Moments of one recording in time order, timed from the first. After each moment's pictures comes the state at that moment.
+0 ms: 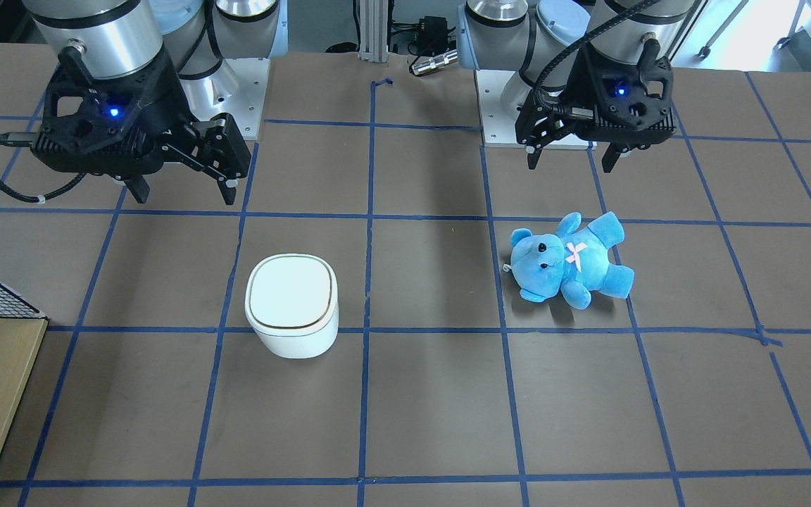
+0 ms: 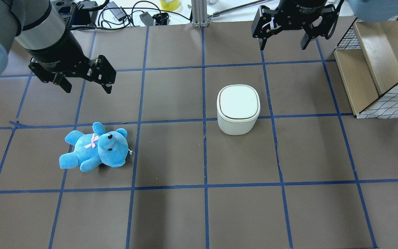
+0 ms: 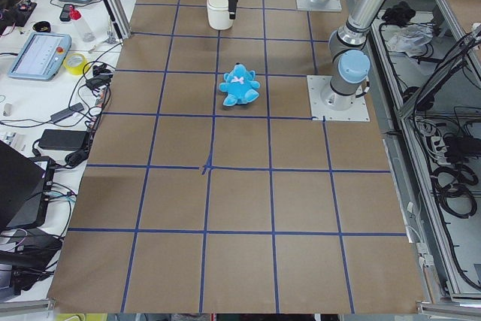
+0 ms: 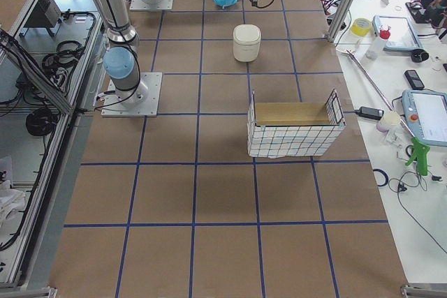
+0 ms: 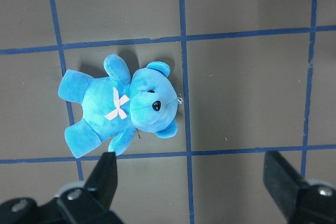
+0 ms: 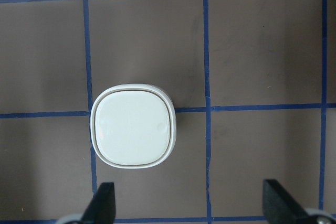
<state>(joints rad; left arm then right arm) -1.58 -1.51 -1.59 -1.58 1.60 0.04 1.66 -1.46 1.36 -1.56 -1.55 0.11</state>
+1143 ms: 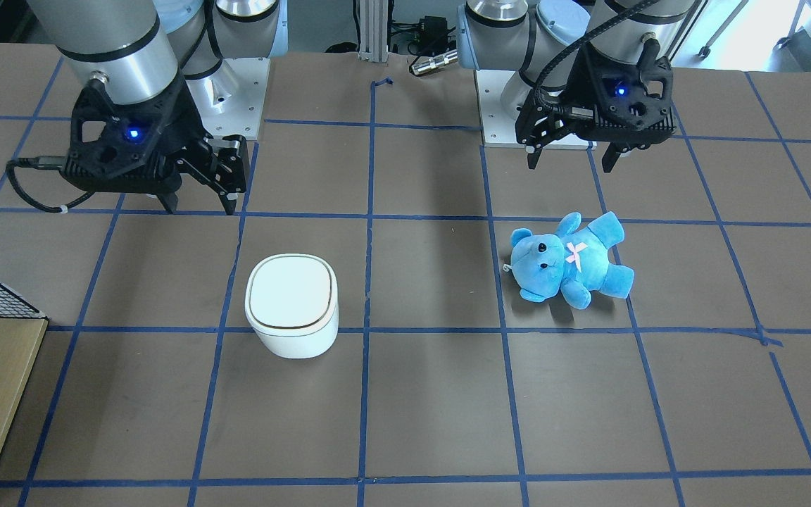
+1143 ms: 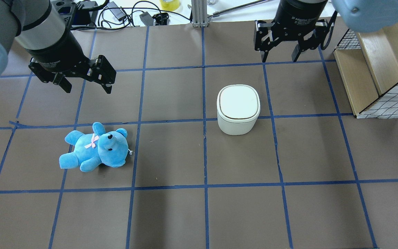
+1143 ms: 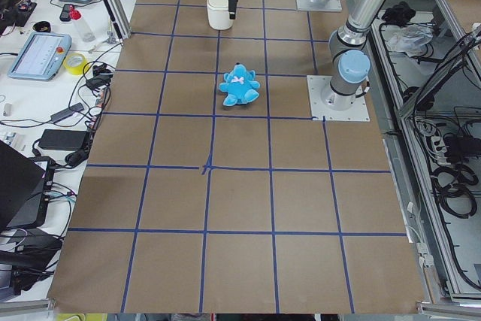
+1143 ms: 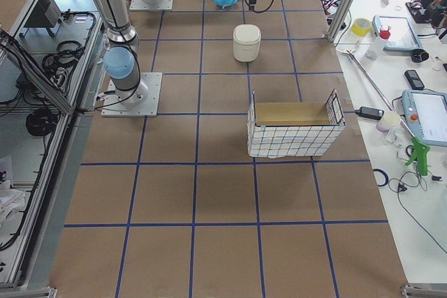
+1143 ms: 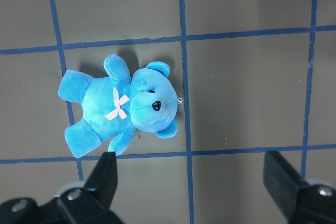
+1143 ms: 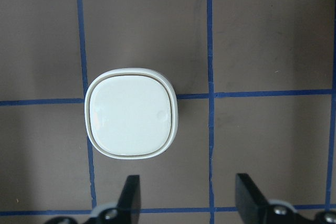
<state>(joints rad) -1.58 -1.51 -1.59 -1.58 1.60 0.04 1.67 -1.45 1.43 -1.57 -1.55 0.13</state>
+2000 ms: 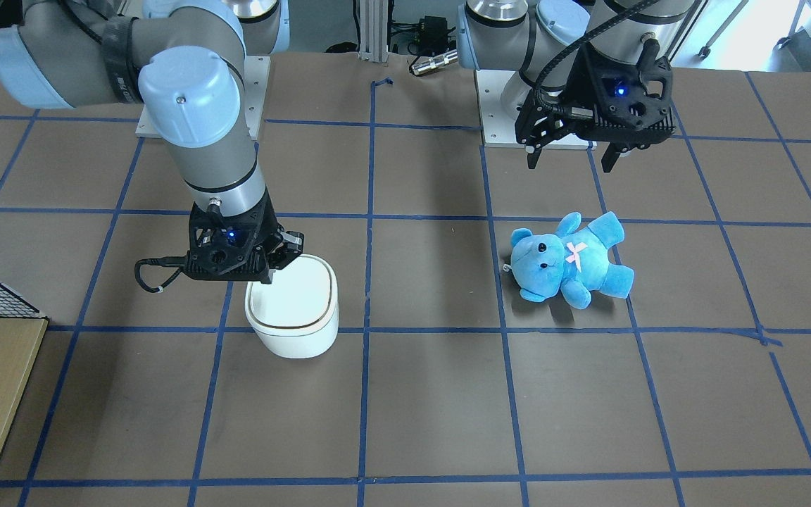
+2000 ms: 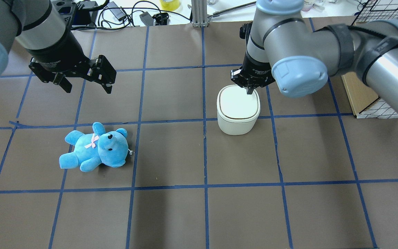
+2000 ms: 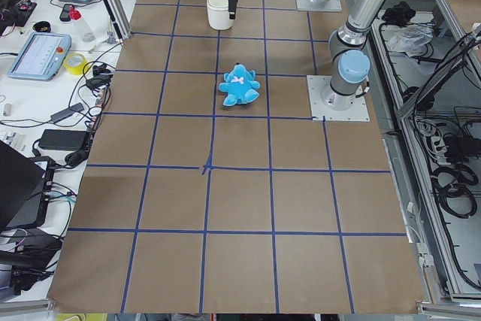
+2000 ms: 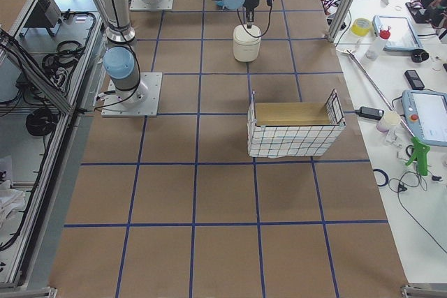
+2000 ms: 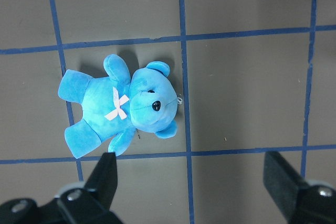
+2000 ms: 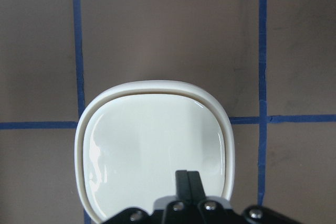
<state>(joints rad) -1.58 -1.51 -1.59 -1.58 1.60 0.04 1.74 -1.35 1.72 -2.01 -1.55 0.19</state>
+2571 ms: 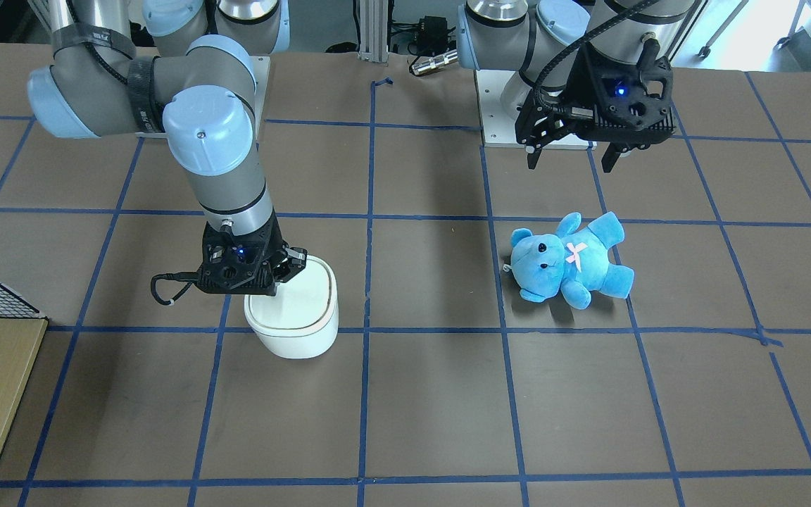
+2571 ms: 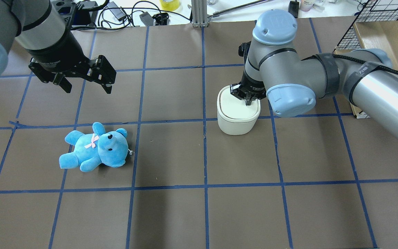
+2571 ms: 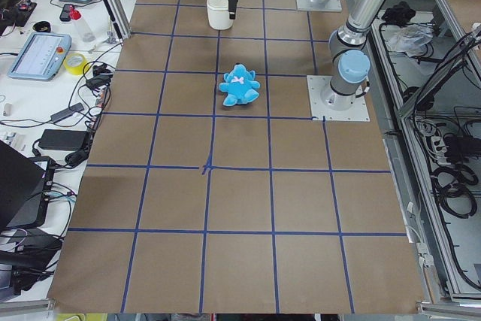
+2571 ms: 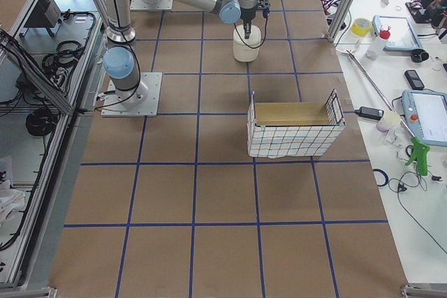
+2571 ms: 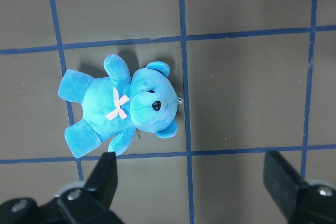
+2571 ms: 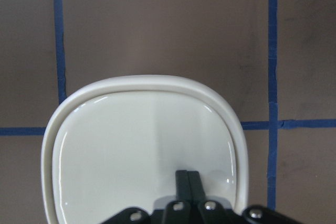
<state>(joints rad) -1.58 -1.51 -1.59 -1.58 1.60 0.04 1.74 -1.33 1.79 -2.12 -1.56 0.19</state>
